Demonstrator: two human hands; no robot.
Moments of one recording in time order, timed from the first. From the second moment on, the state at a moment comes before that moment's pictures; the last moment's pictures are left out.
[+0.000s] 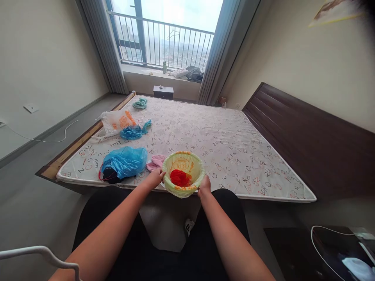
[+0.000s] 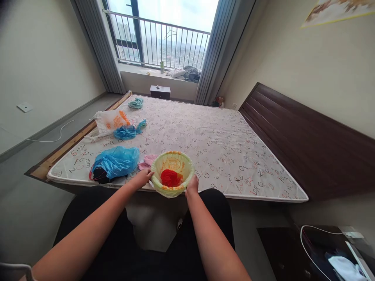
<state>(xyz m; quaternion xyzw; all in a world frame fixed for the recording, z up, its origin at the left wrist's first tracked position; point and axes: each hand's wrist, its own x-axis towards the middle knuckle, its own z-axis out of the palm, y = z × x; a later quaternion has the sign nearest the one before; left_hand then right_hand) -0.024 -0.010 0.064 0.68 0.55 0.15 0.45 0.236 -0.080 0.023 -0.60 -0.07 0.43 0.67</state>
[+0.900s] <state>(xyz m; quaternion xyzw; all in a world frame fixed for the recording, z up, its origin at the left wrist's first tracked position) -0.012 -0.020 0.093 0.64 0.57 0.17 0.49 0.230 -0.087 0.050 -0.62 0.01 0.47 0.63</state>
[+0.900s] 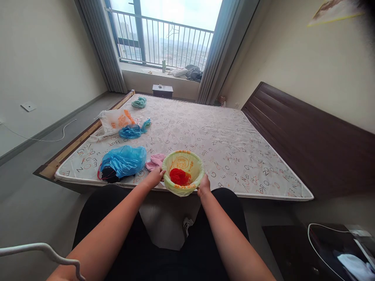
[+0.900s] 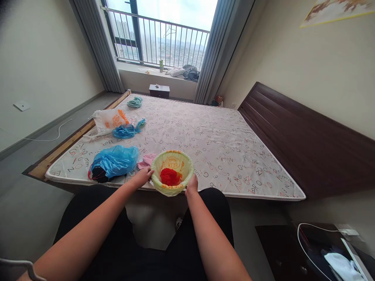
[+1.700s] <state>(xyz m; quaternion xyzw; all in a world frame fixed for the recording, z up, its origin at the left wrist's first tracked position) -0.014 -0.018 0.086 0.65 0.57 0.15 0.48 0.229 -0.086 0.051 -0.62 0.01 0.47 0.63</state>
